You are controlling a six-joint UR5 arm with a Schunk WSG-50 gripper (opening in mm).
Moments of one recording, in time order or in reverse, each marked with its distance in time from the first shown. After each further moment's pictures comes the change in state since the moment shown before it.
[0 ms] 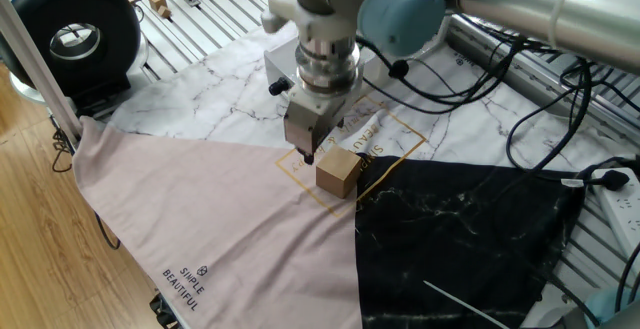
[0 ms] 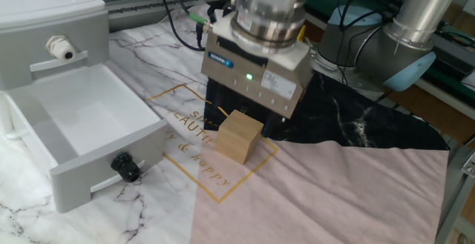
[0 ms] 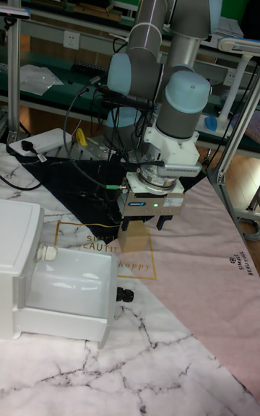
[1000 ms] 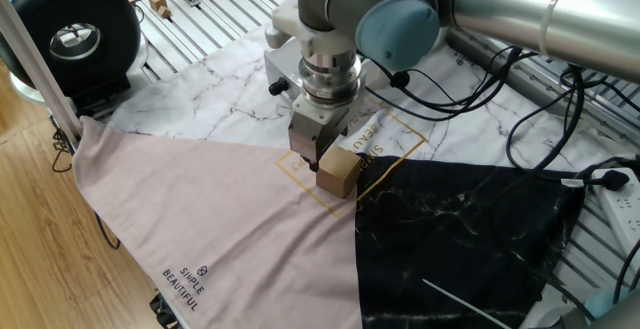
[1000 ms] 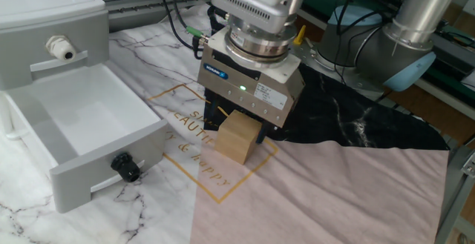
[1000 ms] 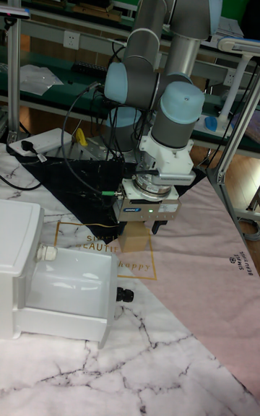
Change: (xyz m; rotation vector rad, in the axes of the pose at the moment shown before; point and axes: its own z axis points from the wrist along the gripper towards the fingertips) arm 0.002 -0.007 0.020 -0.004 0.013 -0.003
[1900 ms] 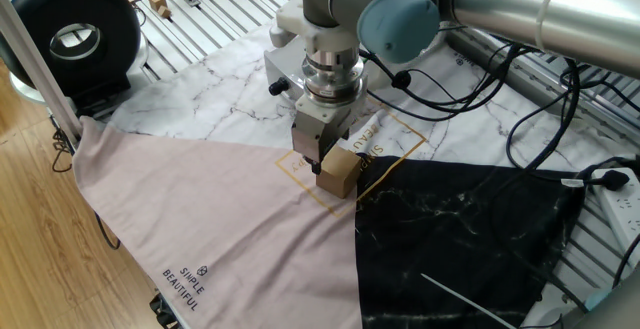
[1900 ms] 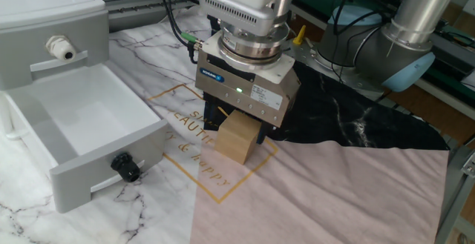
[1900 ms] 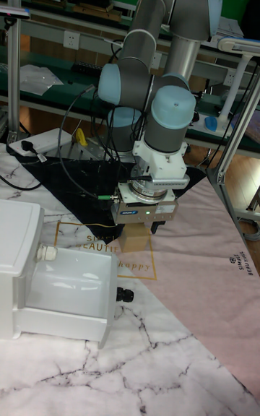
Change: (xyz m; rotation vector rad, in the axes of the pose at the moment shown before) arm 0.012 0.004 0.005 -0.054 0.058 -0.009
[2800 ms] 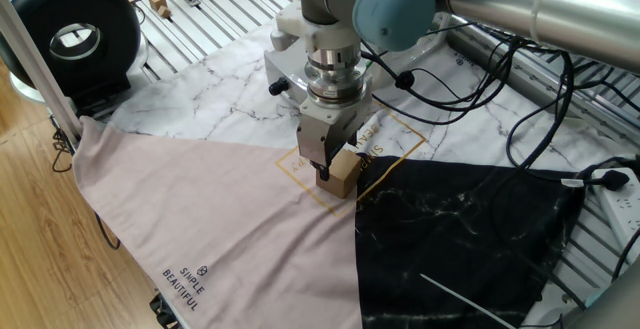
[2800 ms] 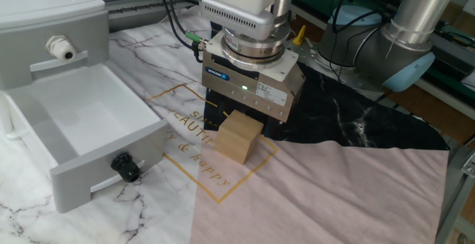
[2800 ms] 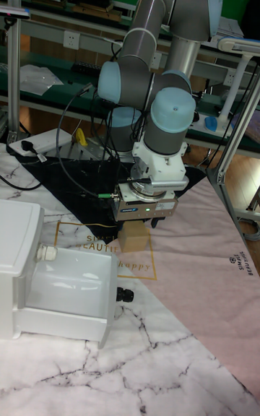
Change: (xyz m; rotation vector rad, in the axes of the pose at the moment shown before) arm 0.012 0.004 0.000 -0.017 0.050 0.000
